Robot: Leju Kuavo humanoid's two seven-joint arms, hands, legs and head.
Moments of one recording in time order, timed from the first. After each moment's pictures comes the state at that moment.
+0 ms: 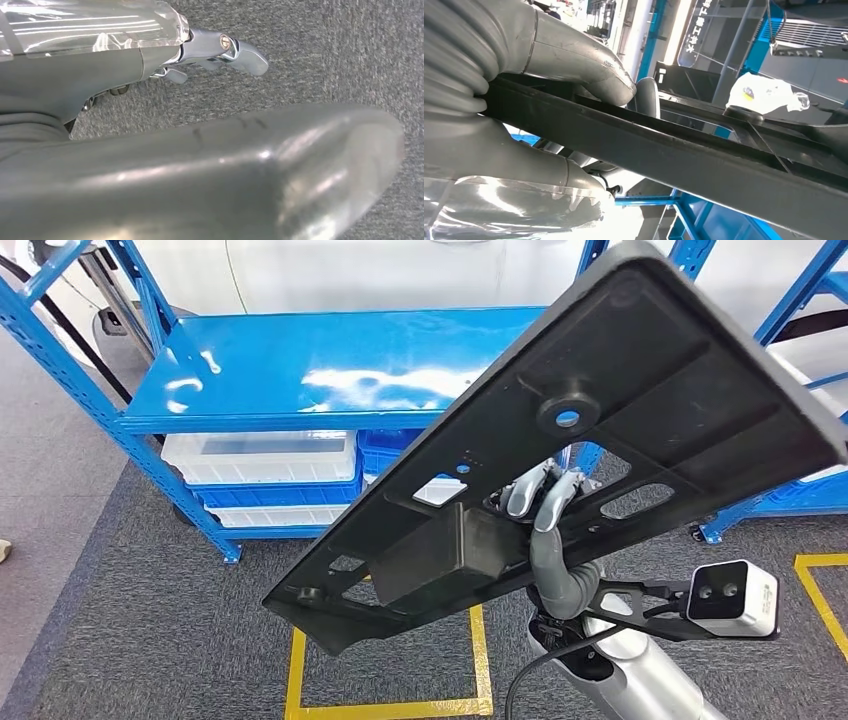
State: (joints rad) left arm -0.09 0.03 1.07 -0.25 0.39 0.05 -0.41; right arm -0.40 -0.26 0.66 -1.95 -0.56 0.13 -0.68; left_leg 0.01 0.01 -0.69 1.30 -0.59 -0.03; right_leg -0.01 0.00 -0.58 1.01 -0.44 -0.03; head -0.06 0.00
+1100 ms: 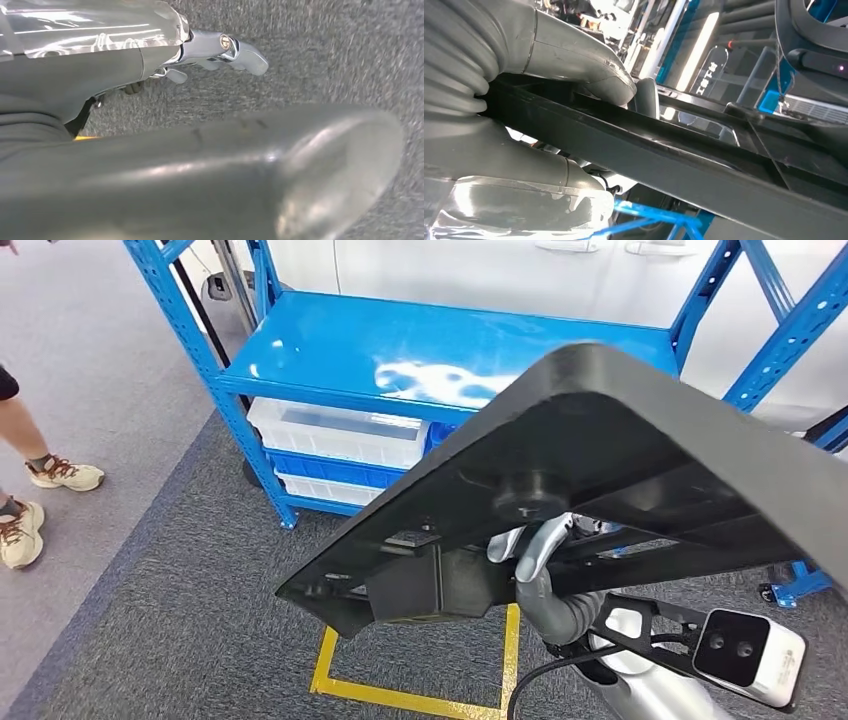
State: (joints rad) left arm -0.09 0.03 1.05 -0.24 0.39 0.02 -0.37; right arm -0.41 -0.27 0.65 -2.03 -0.35 0.10 -0.66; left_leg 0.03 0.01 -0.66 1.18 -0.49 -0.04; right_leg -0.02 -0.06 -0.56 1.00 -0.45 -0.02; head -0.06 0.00
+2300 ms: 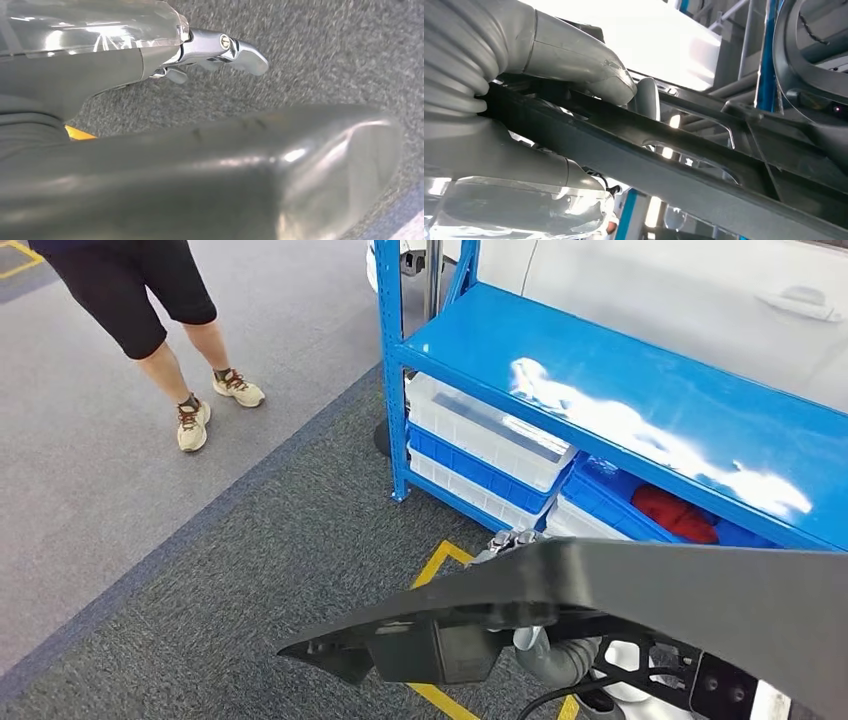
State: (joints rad) left arm -0.09 0.03 1.02 -0.24 0.40 -0.01 -0.42; right arm -0.25 -0.20 0.55 -2.02 -0.25 0.33 -0.69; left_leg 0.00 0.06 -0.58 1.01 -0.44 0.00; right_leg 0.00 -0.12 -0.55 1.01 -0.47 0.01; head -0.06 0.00
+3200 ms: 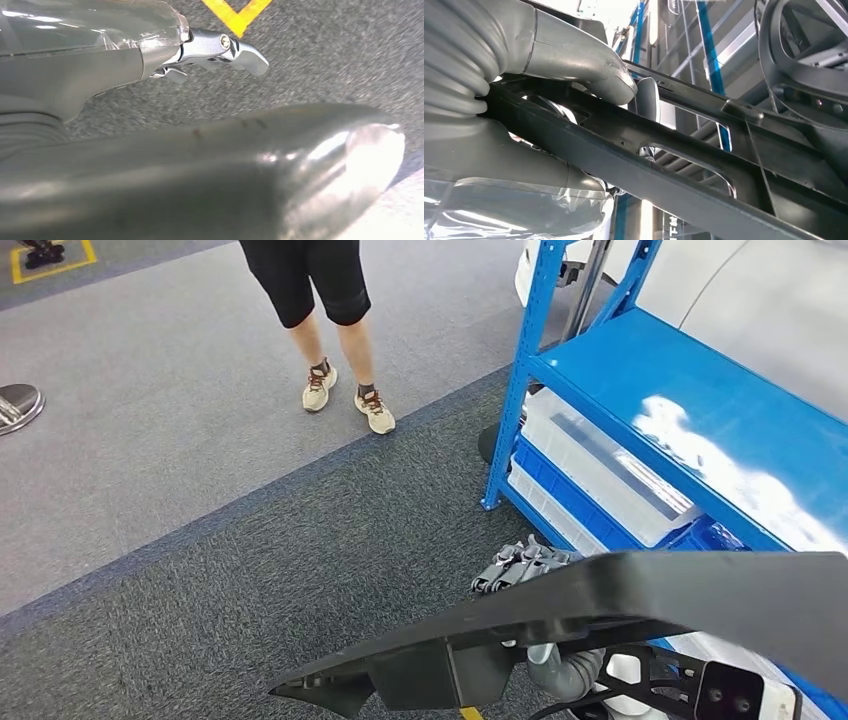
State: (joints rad) left arm -0.10 0.10 1.02 -0.24 0.40 -0.07 -0.45; right arm -0.13 -0.07 0.41 -2.02 -0.21 0.50 -0.69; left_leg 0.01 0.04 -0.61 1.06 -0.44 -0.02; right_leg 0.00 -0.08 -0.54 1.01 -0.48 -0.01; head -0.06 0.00
